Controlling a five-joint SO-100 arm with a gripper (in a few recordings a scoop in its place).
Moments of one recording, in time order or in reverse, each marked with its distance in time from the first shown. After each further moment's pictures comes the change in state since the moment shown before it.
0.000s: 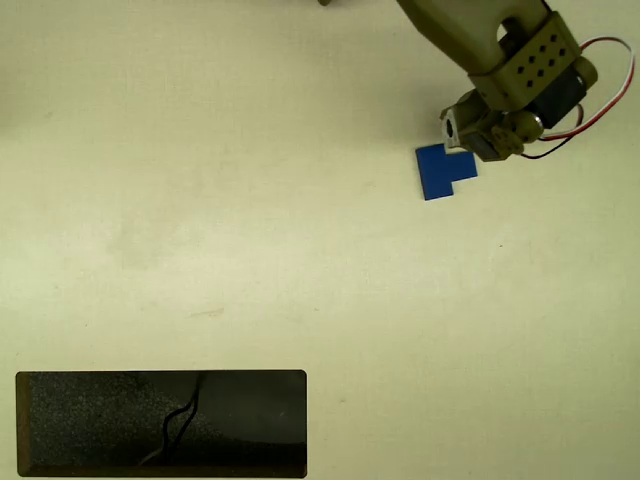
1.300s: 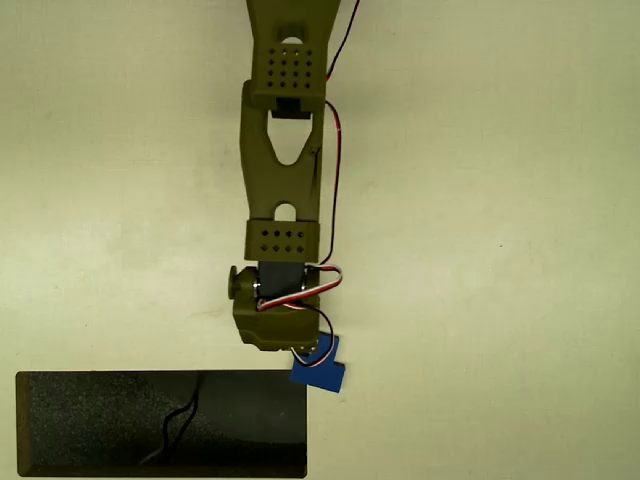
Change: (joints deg) arm 48.4 -51.9 -80.3 -9.1 -34.2
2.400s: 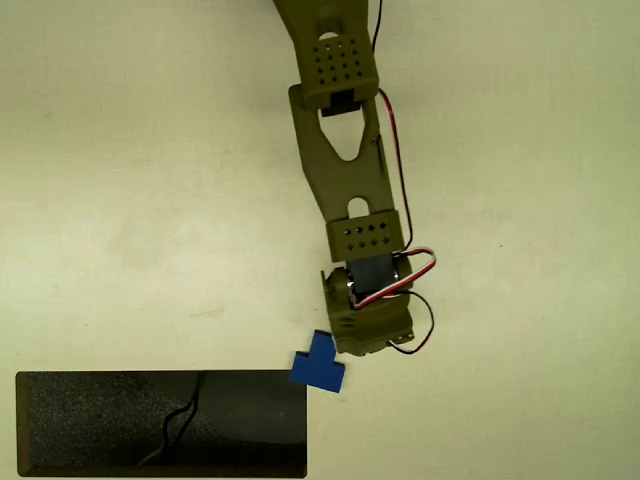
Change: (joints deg) arm -11.7 1.3 4.8 -5.7 -4.7
